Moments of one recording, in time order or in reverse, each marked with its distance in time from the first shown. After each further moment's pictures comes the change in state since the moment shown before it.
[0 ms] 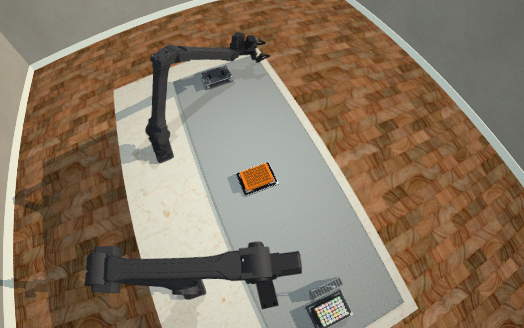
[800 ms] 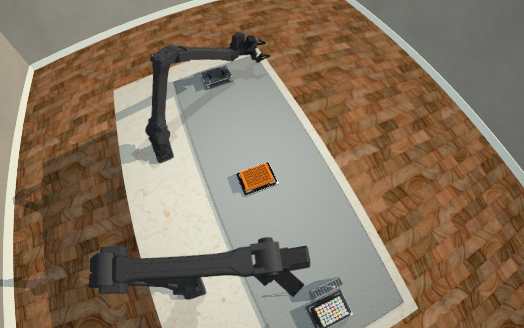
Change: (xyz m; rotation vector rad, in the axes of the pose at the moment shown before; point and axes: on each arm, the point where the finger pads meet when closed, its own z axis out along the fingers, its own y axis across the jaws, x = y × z) left arm 0.000 0.000 0.000 0.000 0.000 0.000; right arm 0.004 0.020 0.012 0.021 -0.009 -0.577
